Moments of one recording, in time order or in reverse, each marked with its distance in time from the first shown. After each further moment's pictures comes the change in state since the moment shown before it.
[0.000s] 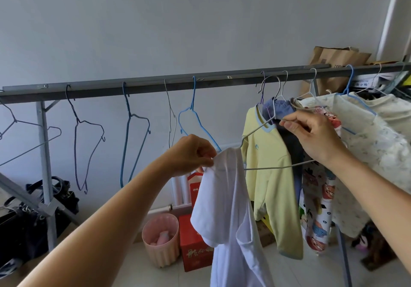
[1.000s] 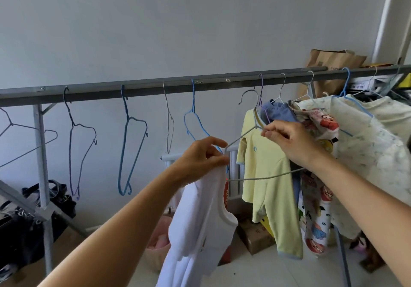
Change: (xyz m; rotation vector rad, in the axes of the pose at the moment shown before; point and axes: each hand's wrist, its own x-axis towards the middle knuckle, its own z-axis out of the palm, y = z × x) left_hand 0.006 0.006 0.027 -0.369 0.063 -0.040; right_hand 0.002 -0.018 0.025 0.024 -0.166 0.139
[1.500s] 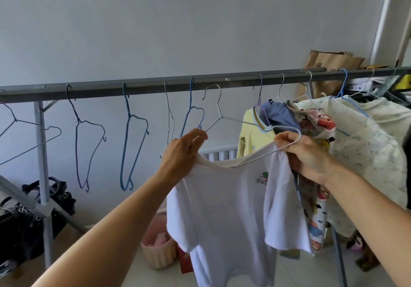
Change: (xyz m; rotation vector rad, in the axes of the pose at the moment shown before) left_hand -0.007 -0.020 -0.015 0.362 0.377 0.064; right_hand -0.028 0.004 -0.005 0.702 -0.030 0.450
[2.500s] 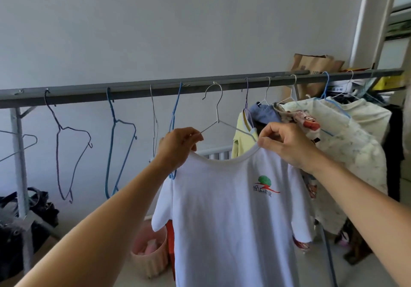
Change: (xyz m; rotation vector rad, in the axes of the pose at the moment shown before) left_hand 0.036 0.006 0.008 -0.092 -0.097 -0.021; right_hand 0.004 -0.024 -0.002 -0.627 -0.001 -0.386
